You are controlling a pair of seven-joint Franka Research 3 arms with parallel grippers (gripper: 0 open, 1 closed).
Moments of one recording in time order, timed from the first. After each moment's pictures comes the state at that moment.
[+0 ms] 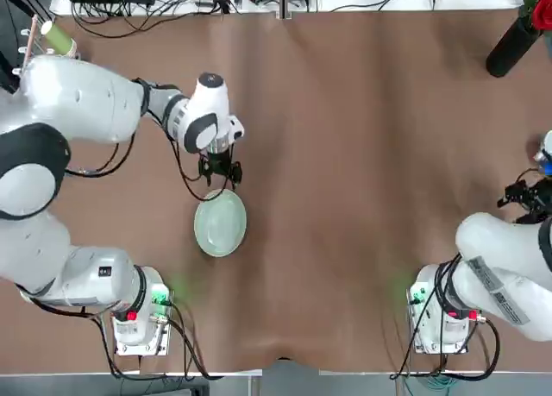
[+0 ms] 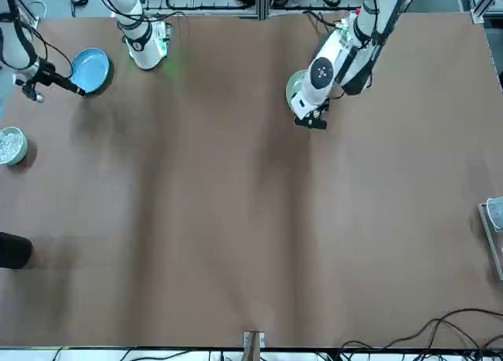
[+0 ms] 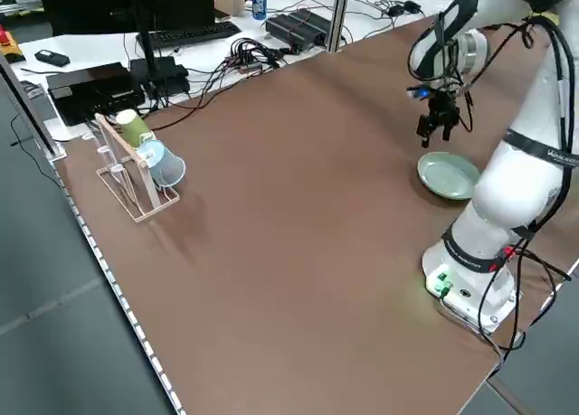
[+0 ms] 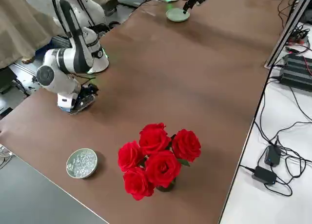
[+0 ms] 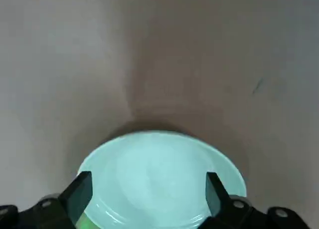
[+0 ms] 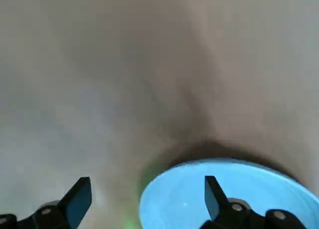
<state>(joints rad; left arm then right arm) -0.02 0.19 -0.72 -2.46 0.01 2.29 -0.61 -0.95 0.11 -0.08 -2.56 0.12 2.22 -0.65</state>
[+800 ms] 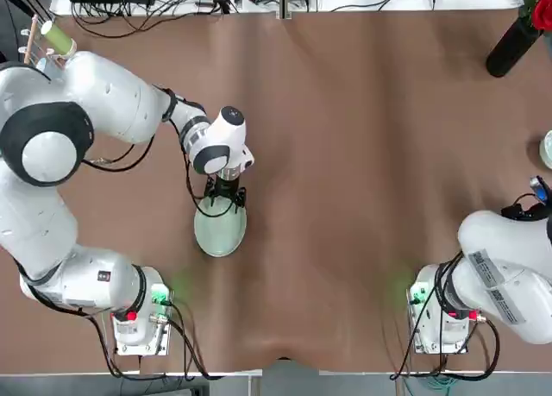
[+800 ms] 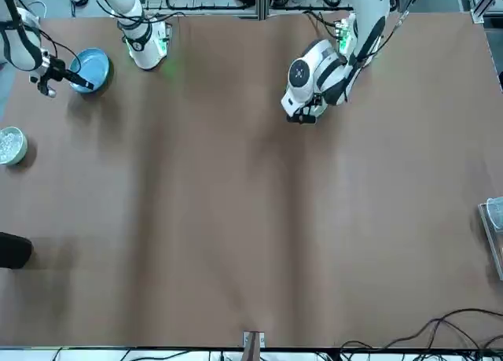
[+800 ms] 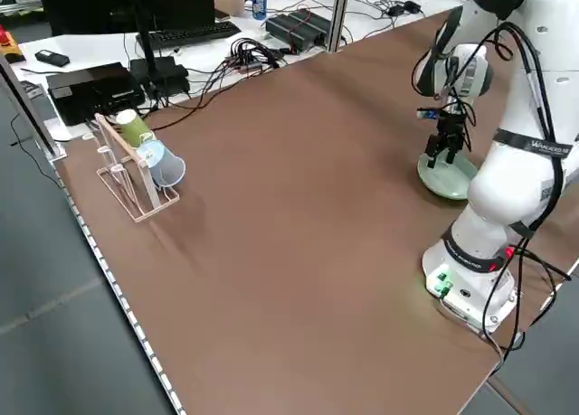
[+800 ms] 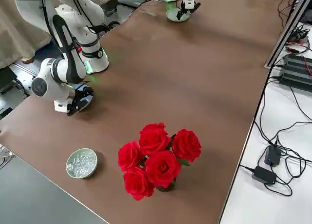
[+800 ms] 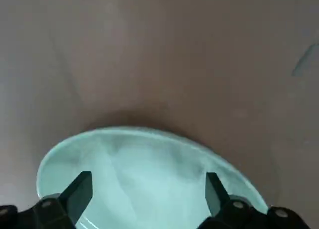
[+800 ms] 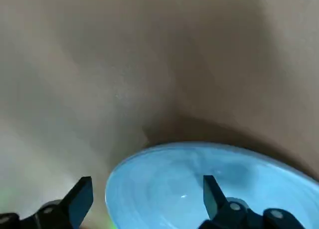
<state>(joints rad) -0.09 0.36 -0.72 -2.44 0.25 2.32 -0.86 -1.05 0.21 -0.07 -2.56 0.13 2.23 -0.75</state>
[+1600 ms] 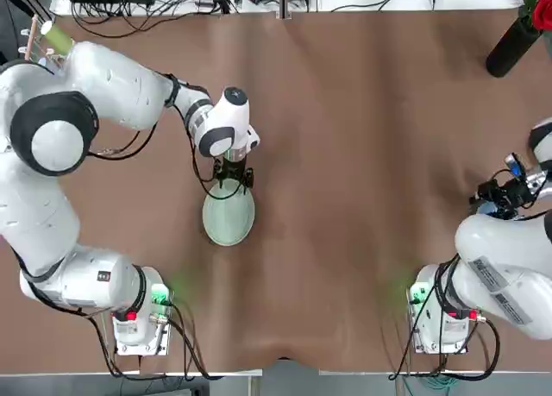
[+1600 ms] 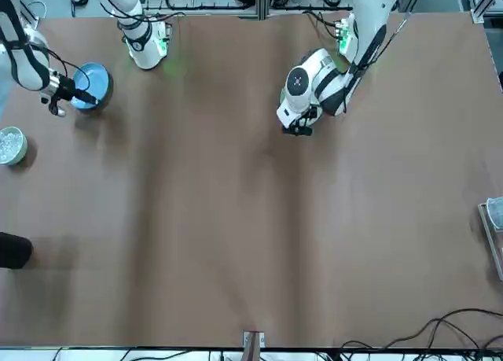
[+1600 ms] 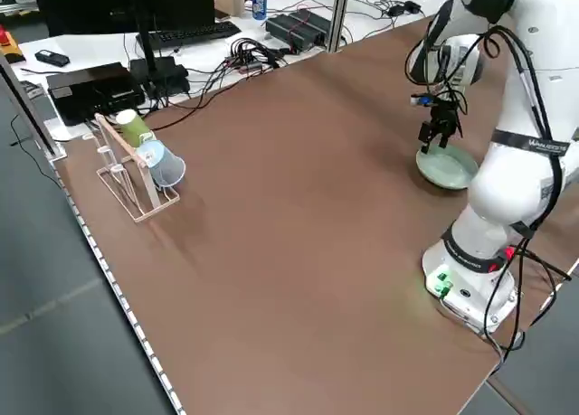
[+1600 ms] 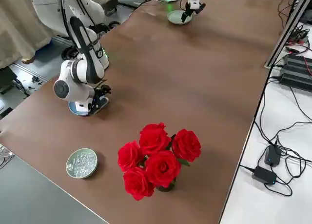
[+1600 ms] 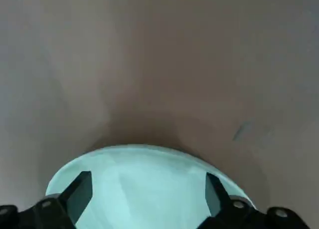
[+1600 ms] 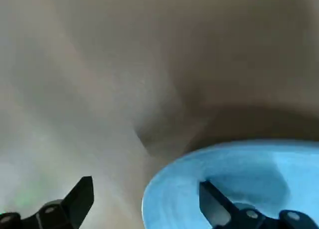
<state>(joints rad) -0.09 0.42 -0.69 -2.32 0.27 2.32 -0.86 -0.85 0.25 -0.05 -2.56 0.37 2.22 -0.77</state>
